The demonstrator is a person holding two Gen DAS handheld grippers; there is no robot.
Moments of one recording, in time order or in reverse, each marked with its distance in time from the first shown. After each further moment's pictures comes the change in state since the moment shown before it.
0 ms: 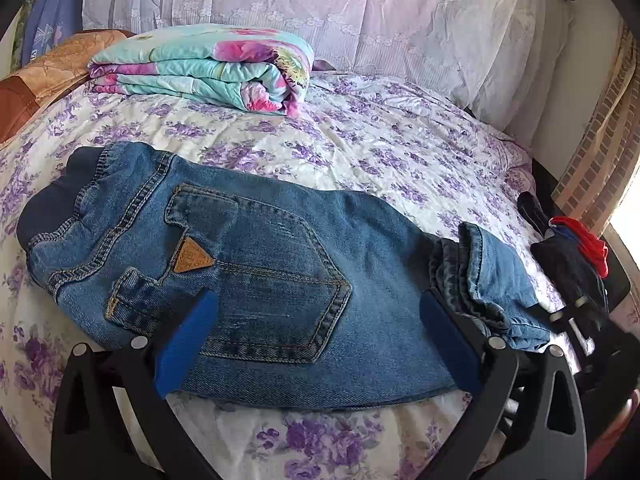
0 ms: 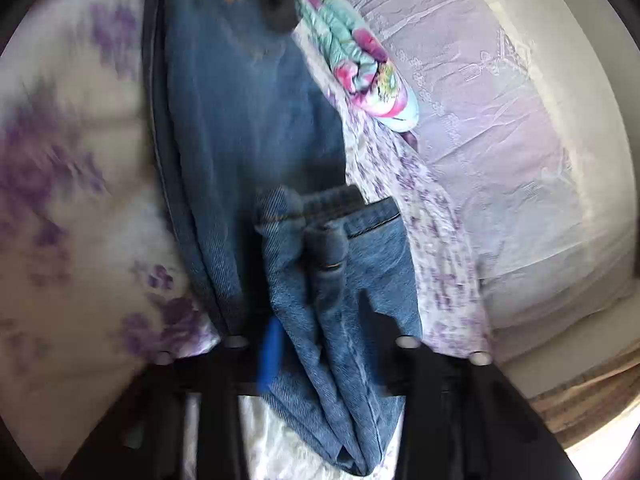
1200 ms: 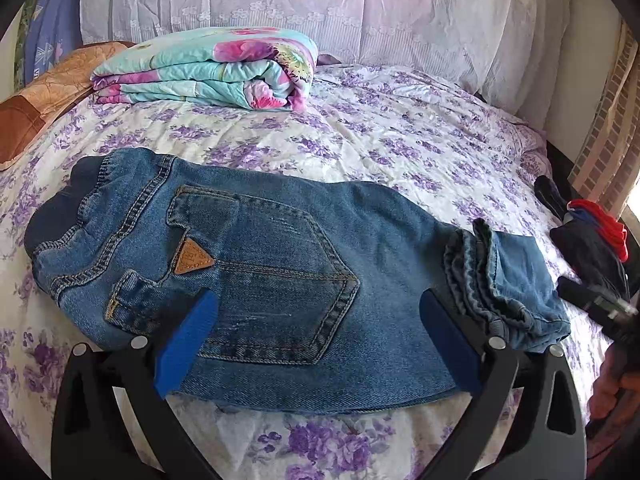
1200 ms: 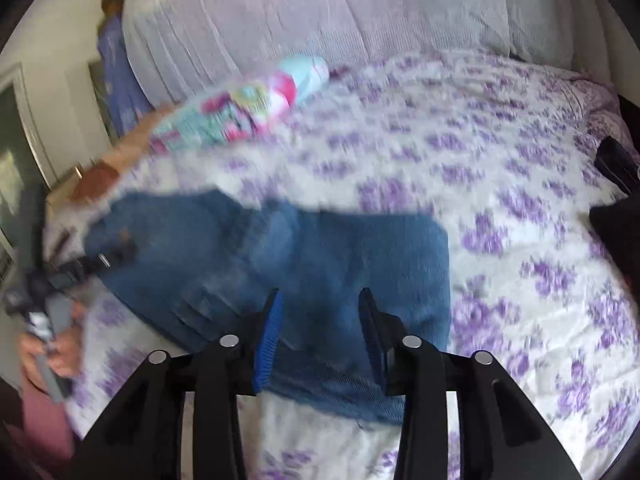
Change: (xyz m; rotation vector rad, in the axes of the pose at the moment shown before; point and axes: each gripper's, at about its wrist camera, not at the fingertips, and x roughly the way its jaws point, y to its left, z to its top) left arm 0.006 -0.007 -0.001 0.055 0.019 0.078; right arm 0.026 -0.138 -0.094 1.015 -0.096 0.431
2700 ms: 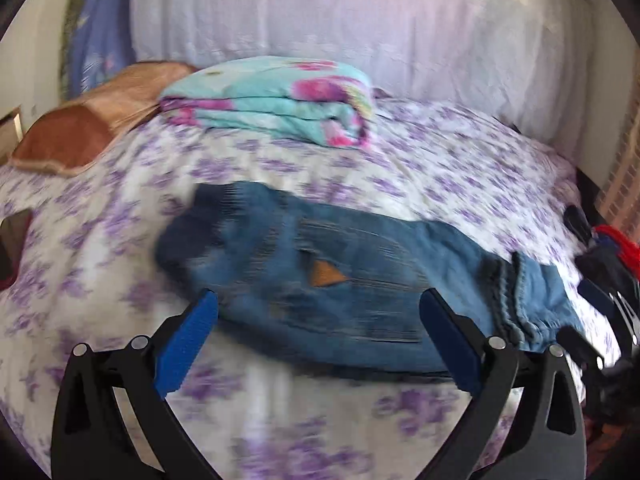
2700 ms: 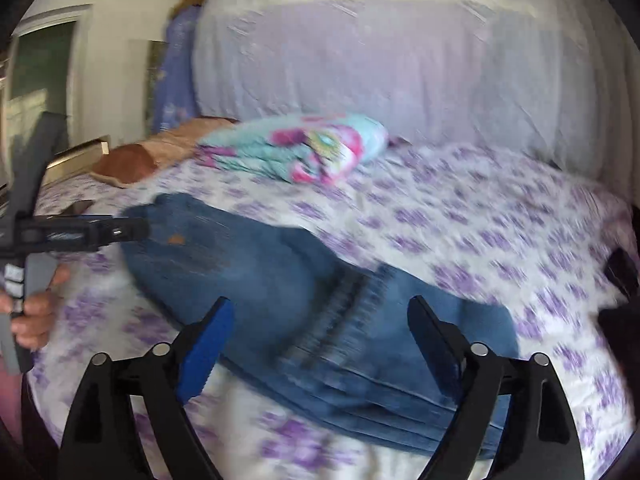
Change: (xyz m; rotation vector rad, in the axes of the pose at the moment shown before) left arm -0.067 0.068 0.005 -0.092 -0.078 0.147; right arm 0.002 0.138 -0.017 -0.331 -0.168 0.025
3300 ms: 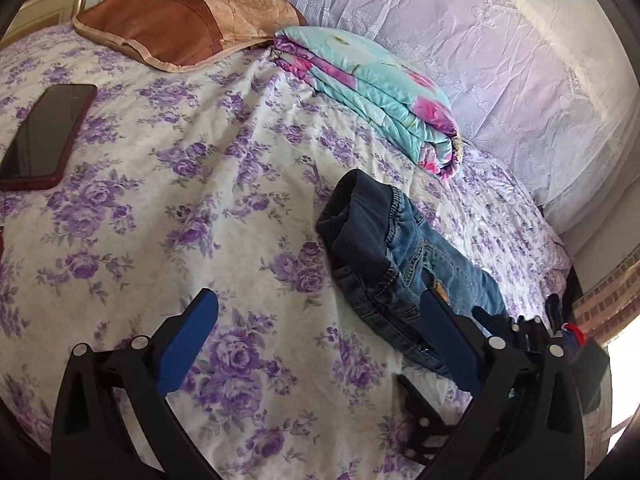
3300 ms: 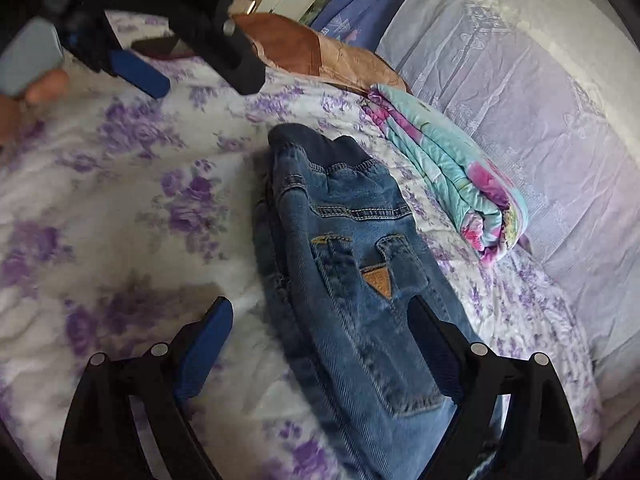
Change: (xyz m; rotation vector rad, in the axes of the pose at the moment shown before) left arm -0.008 0.136 0.004 -0.373 0.108 -0.093; right arm 0.127 0.195 0.020 -0.691 0.190 0.019
